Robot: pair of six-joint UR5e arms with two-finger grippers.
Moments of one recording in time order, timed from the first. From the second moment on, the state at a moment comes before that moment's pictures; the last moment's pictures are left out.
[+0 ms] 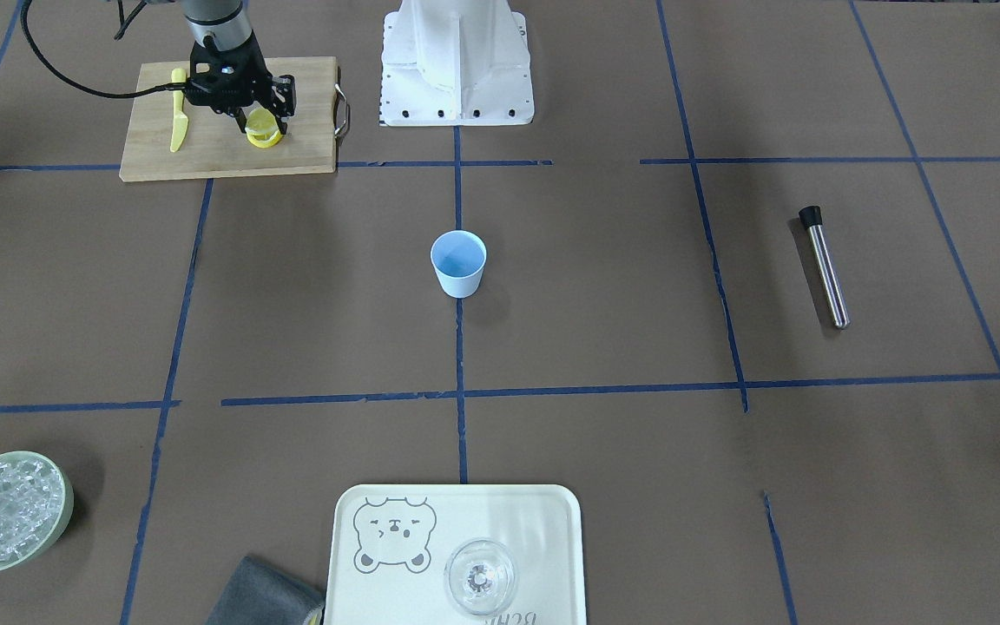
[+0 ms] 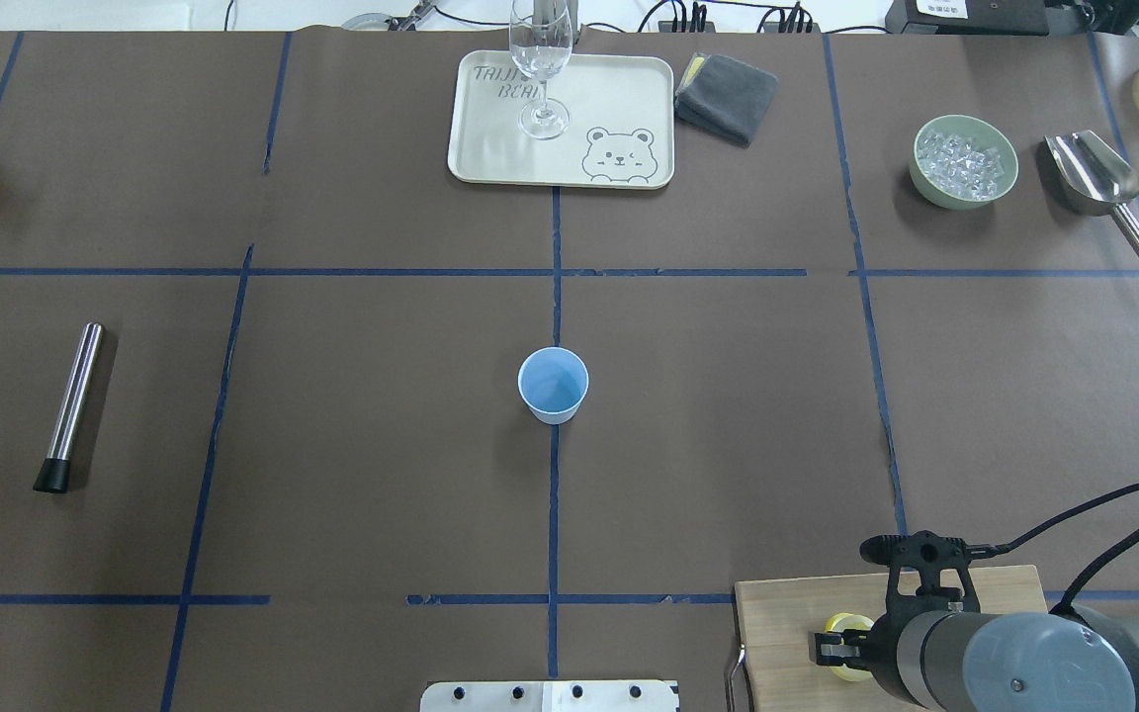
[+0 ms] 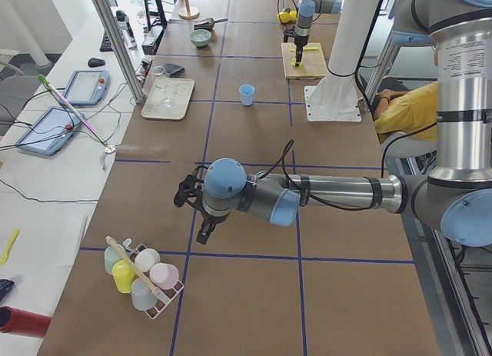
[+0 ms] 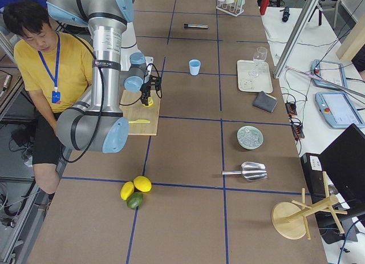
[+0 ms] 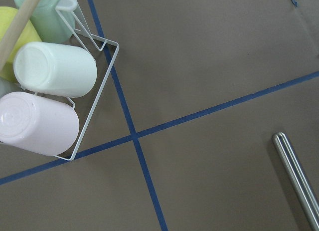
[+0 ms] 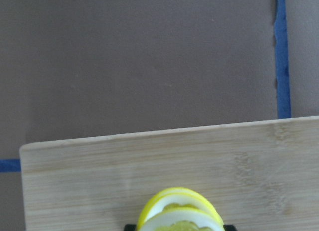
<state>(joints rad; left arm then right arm) -1.60 -1.46 -1.70 -1.89 -2.47 0.10 0.05 -1.72 2.20 -1.28 1.57 1.60</state>
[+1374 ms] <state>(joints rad) -1.61 -1.44 -1.73 -1.89 -2.47 0.10 0.07 -1.73 2.24 -1.29 1.56 1.60</state>
